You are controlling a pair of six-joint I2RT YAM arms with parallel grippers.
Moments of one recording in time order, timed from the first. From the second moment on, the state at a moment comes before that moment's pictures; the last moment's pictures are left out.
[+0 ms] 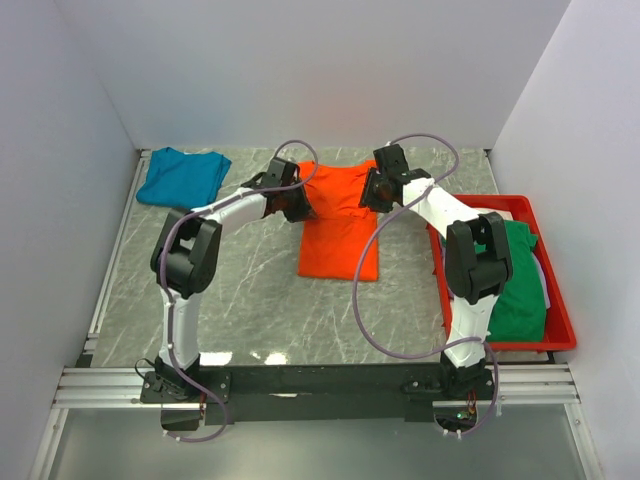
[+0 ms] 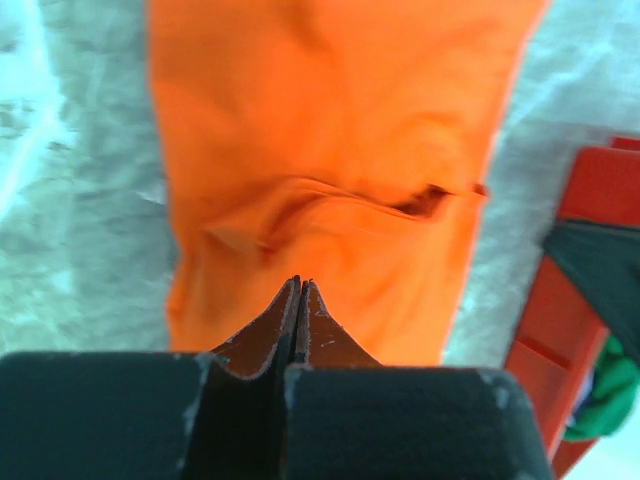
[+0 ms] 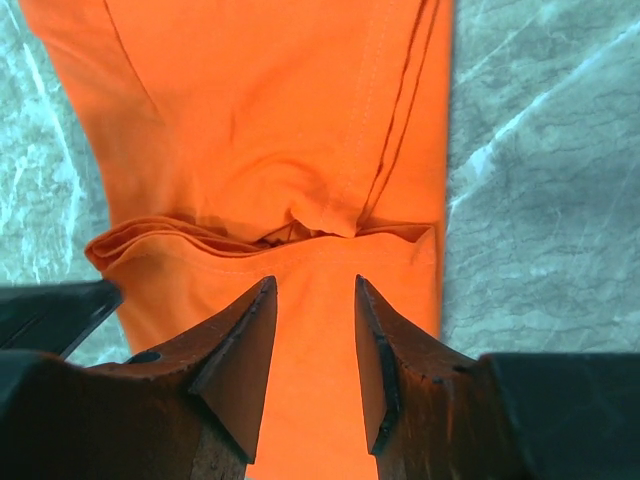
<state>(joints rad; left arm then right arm) -0.47 2.06 1.52 -0.27 0.22 -0.81 0.32 1.94 1.51 -0.48 0.01 0.54</state>
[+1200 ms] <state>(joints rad) -0.38 2.24 1.62 -0.26 0.23 -0.78 0.34 2.16 1.60 -0.45 -0.03 0.54</state>
